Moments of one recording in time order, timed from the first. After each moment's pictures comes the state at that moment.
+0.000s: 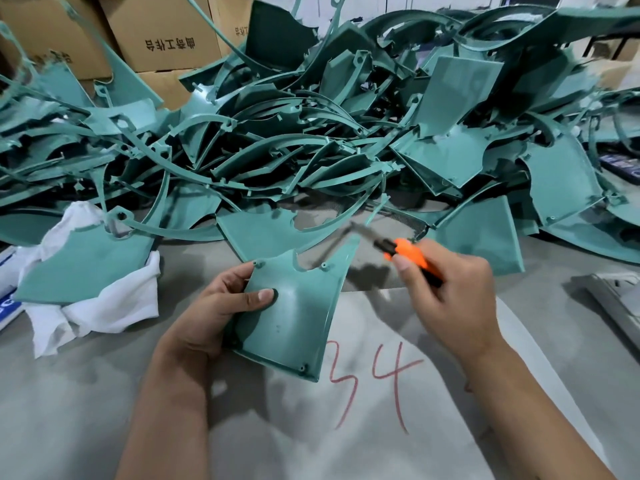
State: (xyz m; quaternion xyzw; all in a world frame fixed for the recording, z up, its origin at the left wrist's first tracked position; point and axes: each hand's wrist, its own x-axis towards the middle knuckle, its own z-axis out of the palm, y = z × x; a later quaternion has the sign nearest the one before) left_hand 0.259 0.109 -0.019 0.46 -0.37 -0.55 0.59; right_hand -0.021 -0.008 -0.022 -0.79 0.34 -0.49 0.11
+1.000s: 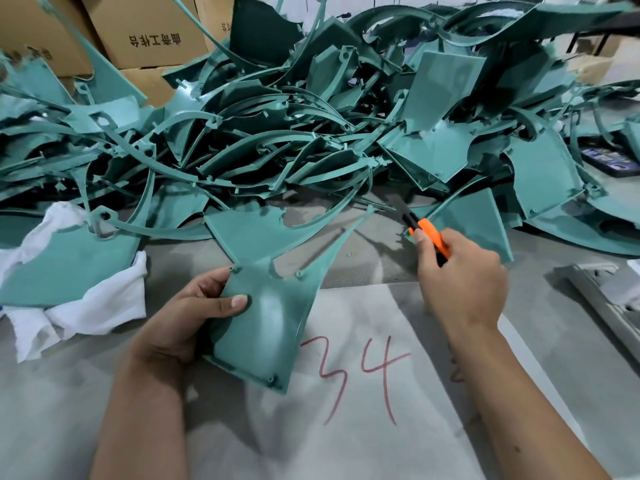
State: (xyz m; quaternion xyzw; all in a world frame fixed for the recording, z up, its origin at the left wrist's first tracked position) left_hand 0.276 0.121 -0.019 0.47 -0.38 -0.56 0.57; right_hand -0.029 -0.031 -0.034 -0.66 0.61 -0.43 0.03
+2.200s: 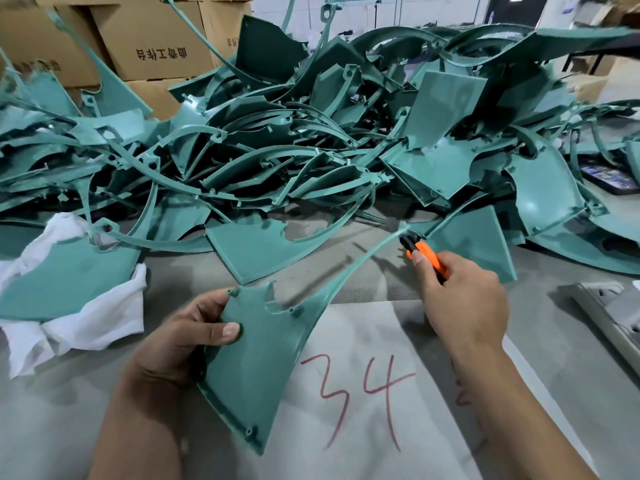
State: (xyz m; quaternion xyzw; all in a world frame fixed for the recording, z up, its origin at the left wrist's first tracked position) left_hand 0.277 0.127 -0.025 0.42 -0.38 -0.60 0.57; right_hand -0.027 -0.030 -0.033 -0.66 0.63 -0.40 0.06
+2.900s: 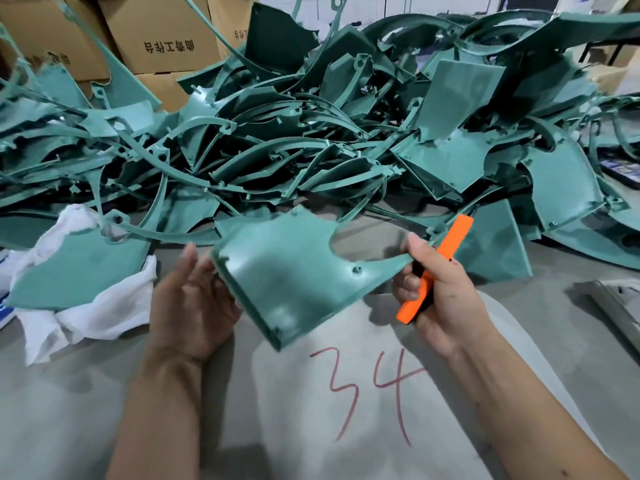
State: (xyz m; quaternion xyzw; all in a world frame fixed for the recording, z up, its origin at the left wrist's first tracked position) left_hand 0.271 0.104 -0.018 0.37 -0.25 -0.51 0.73; right_hand 0.006 -0.004 -0.001 -0.34 0.24 -0.50 0.76
